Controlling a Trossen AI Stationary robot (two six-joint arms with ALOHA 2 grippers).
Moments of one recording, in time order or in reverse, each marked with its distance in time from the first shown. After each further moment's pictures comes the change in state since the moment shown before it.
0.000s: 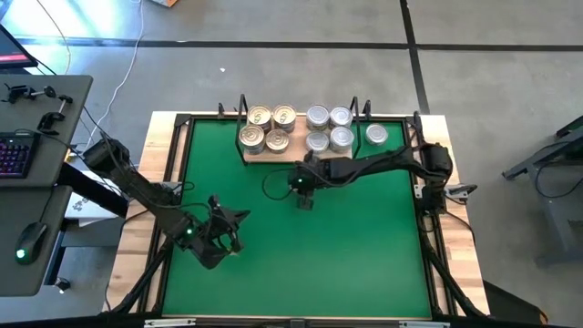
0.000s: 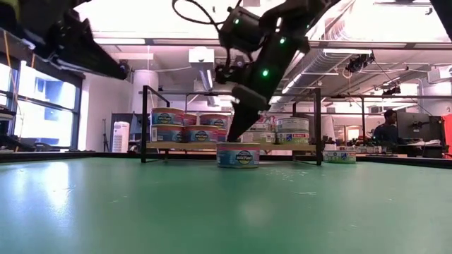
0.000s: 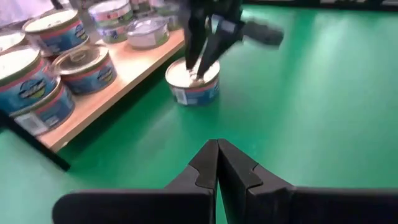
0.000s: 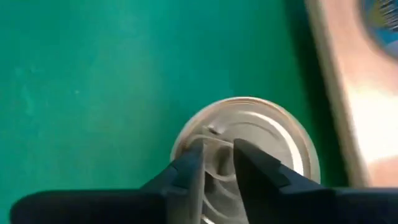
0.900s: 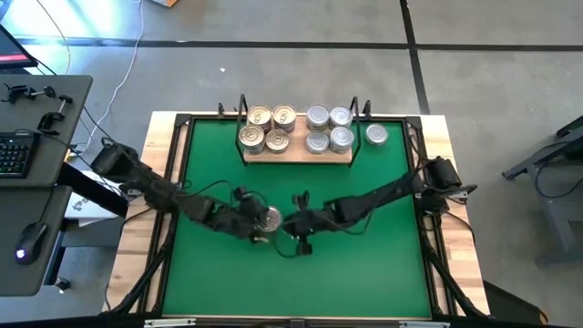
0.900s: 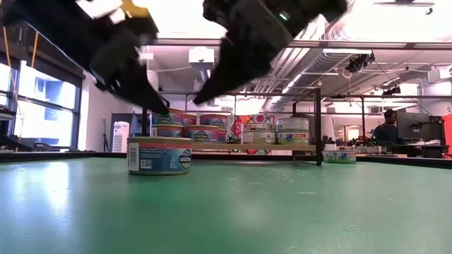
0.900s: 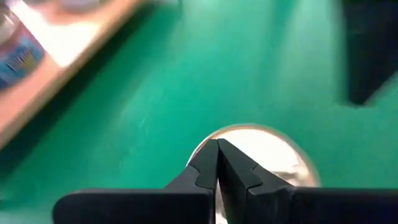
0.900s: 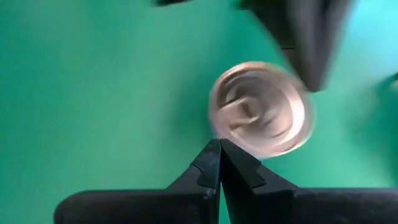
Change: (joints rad) left arm 0.305 0.111 0.000 0.321 0.398 0.376; right arm 0.318 -0.016 -0.030 0.290 -0.010 0.033
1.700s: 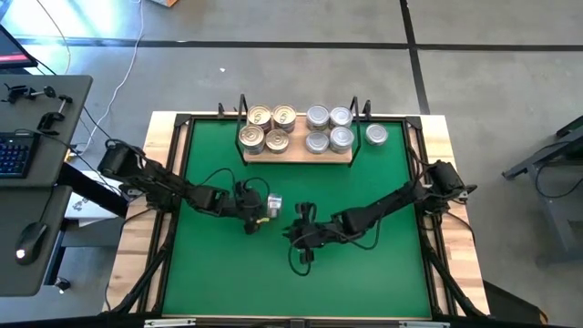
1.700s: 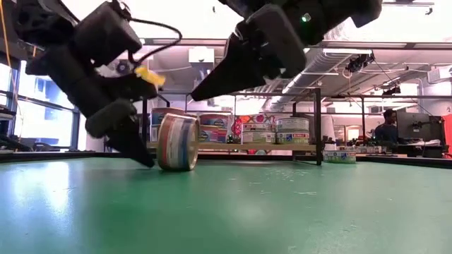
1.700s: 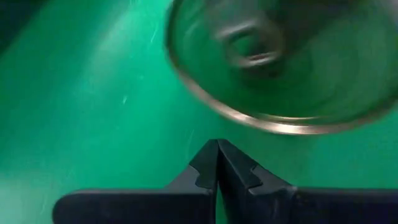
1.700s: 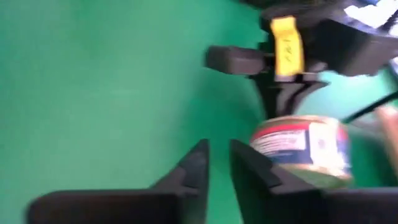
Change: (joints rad) left arm 0.197 0.065 -0.181 0.173 0.293 0.090; right arm 0.095 -0.001 -0.133 0.258 0.177 -0.125
